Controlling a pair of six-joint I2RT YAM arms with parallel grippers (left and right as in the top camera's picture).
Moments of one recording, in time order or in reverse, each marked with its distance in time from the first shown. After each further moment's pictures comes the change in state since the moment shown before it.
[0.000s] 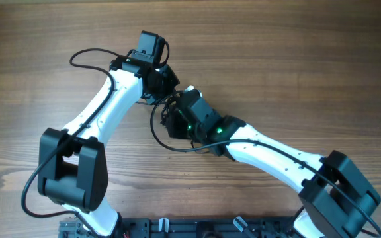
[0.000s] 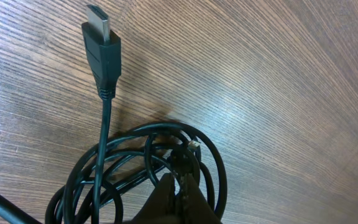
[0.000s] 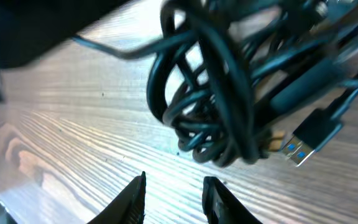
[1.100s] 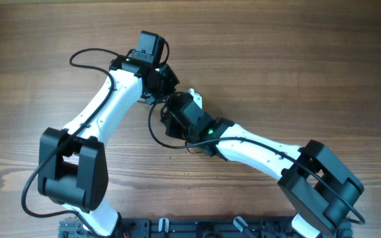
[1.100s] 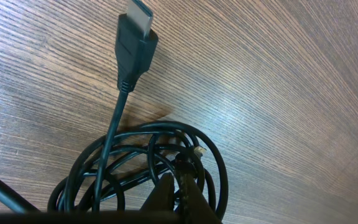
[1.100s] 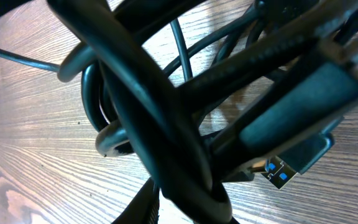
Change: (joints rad) left arm 0.000 0.002 0.000 0.004 0.000 0.000; right arm 0.017 0.098 0.000 0.087 0.097 0.127
